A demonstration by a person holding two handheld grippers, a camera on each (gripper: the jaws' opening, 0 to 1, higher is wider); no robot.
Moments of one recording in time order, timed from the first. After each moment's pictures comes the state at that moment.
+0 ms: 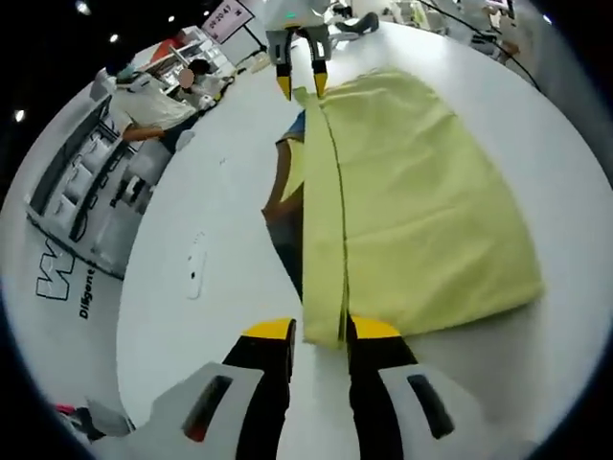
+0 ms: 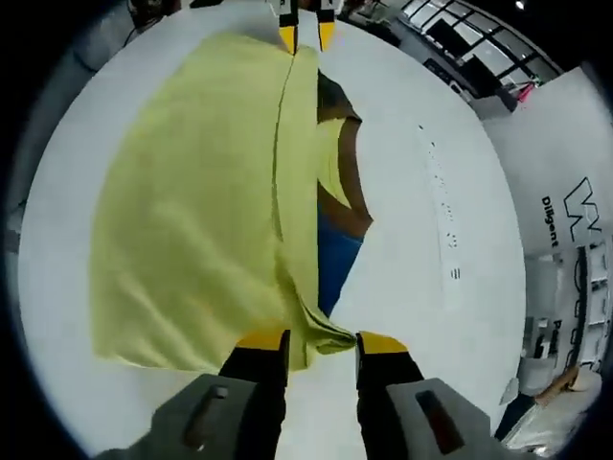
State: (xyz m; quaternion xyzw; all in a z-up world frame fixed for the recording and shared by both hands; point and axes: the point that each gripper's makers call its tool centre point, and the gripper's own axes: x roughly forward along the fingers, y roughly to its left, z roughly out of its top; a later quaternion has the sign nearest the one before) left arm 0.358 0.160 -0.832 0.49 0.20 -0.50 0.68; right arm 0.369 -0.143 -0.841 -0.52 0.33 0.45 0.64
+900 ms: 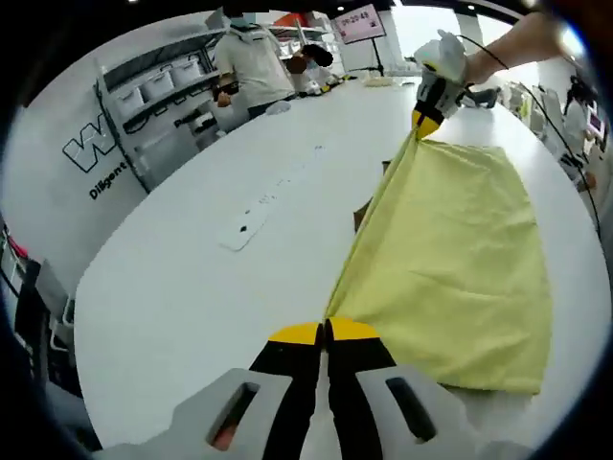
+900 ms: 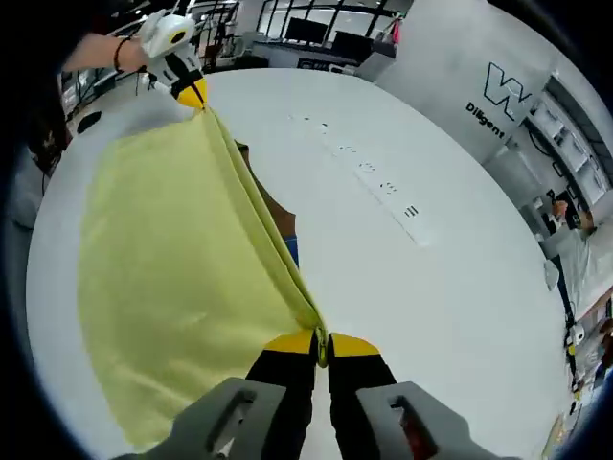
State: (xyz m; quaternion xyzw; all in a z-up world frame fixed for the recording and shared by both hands) left arm 0.395 0.173 -0.822 0.25 0.30 -0.39 0.84; right arm 0.377 -0.152 -0.840 -0.28 0.39 0.33 0.81
